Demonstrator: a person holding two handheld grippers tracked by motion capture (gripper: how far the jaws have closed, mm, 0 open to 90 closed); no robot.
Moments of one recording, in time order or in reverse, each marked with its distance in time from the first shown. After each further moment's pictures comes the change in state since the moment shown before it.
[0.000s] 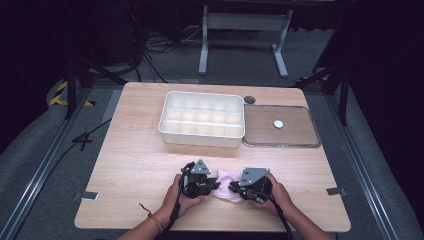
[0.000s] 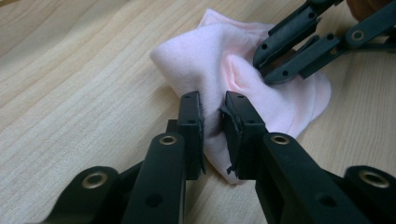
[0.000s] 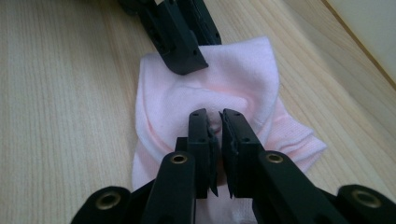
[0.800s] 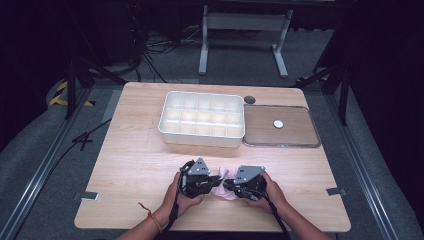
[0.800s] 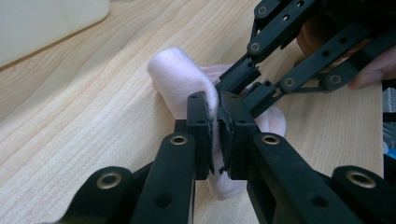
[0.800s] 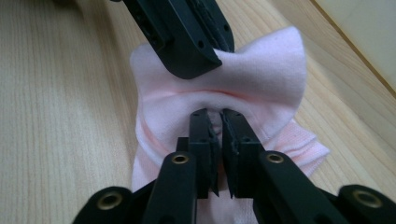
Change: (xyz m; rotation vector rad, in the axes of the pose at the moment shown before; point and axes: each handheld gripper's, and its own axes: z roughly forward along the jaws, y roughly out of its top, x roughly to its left) left arm -0.008 0.008 -0.013 -0.074 -0.012 0.067; right arm -0.001 0.009 0.011 -0.036 -0.001 0.003
